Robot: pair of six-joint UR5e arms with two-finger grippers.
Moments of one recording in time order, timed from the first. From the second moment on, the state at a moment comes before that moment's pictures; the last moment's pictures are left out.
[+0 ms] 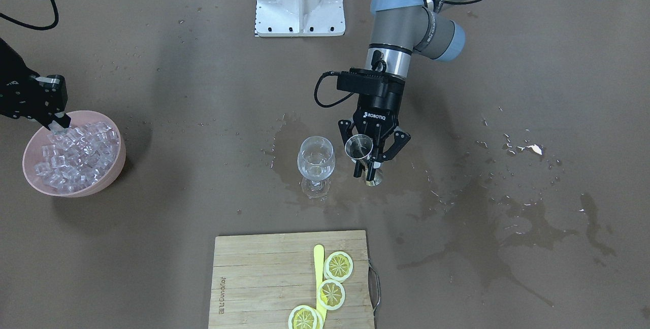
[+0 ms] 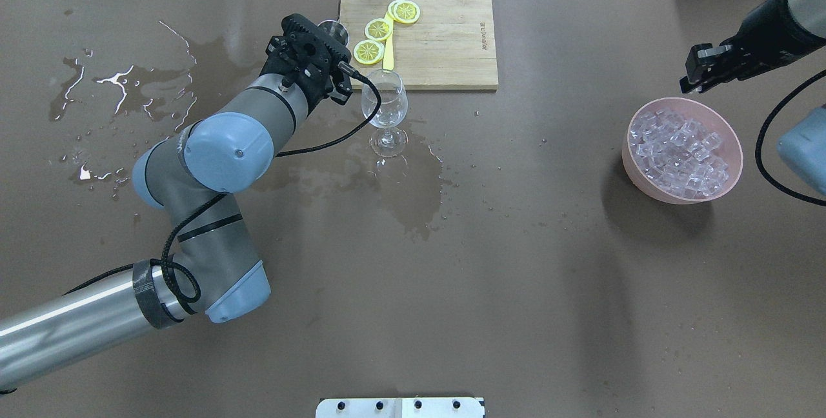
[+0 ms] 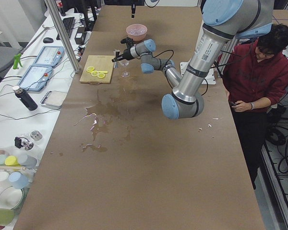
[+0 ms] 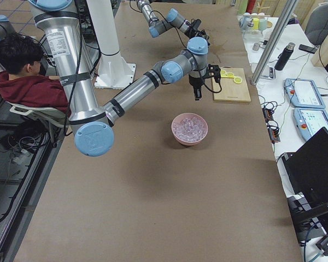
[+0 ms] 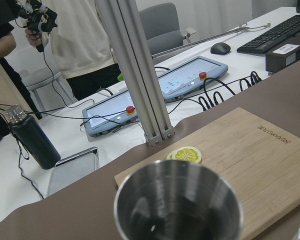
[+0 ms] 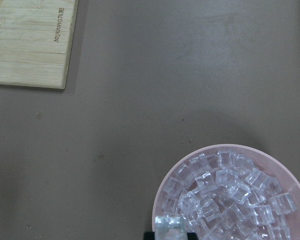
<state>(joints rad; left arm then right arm) -0.55 -2.17 -1.61 -2.26 -1.11 -0.40 1.13 -1.31 1.99 -1.62 2.26 0.63</state>
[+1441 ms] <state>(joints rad) -0.50 -2.22 -1.62 -2.09 -0.97 -0.07 1.13 -1.30 2.00 -1.62 2.26 0.64</state>
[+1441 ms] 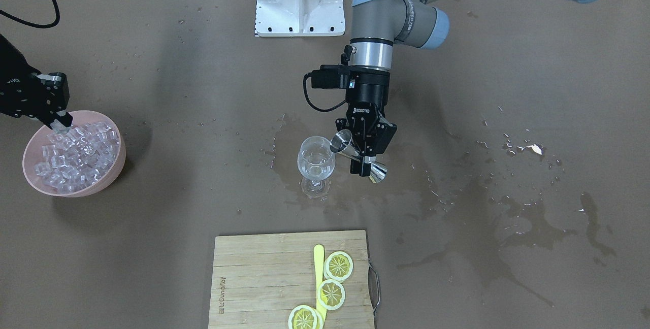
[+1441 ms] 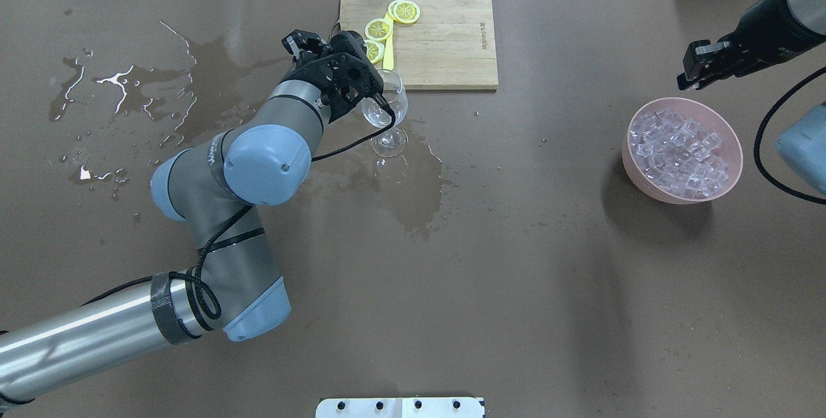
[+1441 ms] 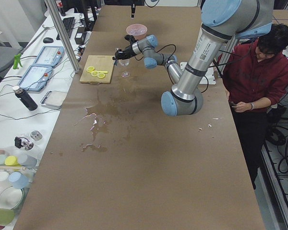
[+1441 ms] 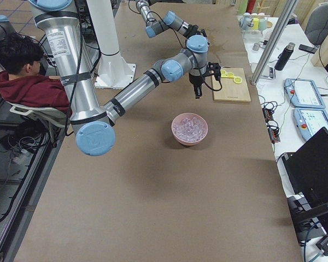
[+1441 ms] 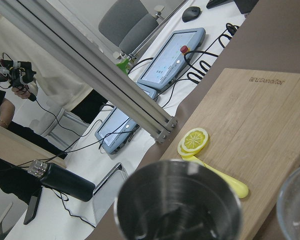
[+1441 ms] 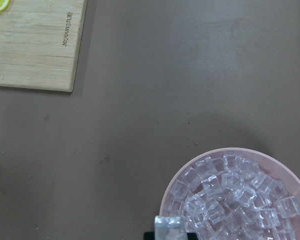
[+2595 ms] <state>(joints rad) -0.47 -2.24 -1.63 -2.01 -0.90 0.10 1.13 -1.29 2.00 -1.62 2.26 0.64</state>
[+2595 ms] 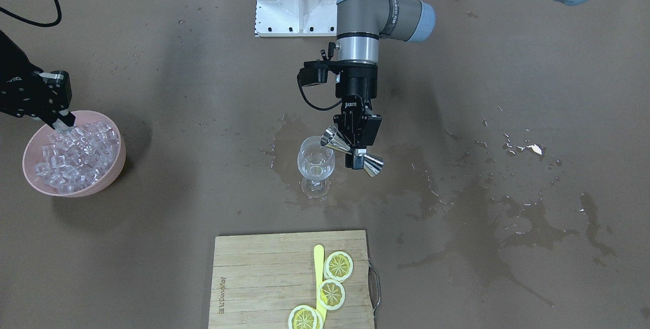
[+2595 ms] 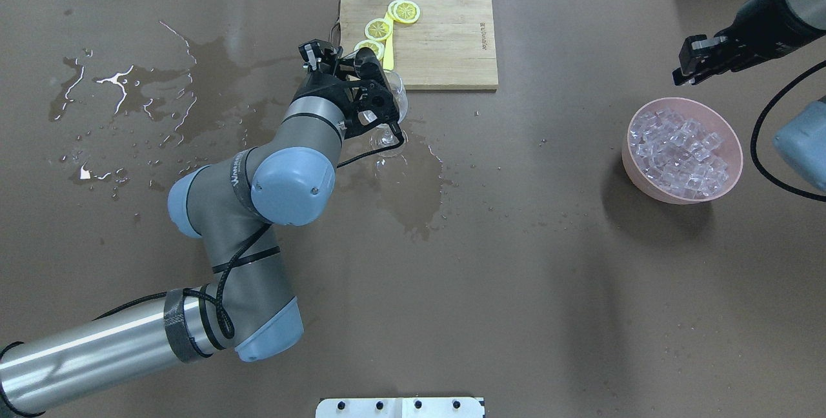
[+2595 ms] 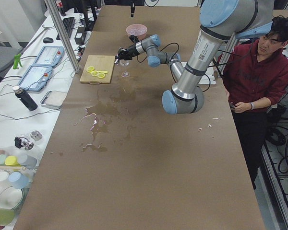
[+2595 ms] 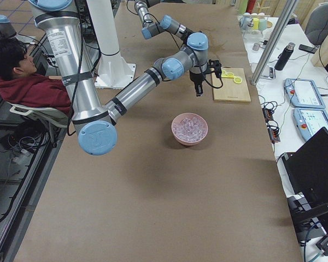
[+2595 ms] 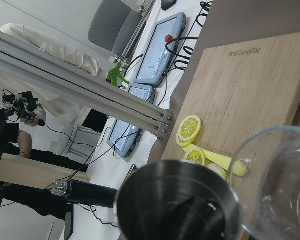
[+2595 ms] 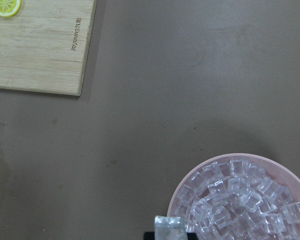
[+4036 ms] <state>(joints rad) -0.48 -2.27 -1.63 -1.92 -0.84 0.29 1.13 -1.22 2.00 -1.62 2.26 0.66</state>
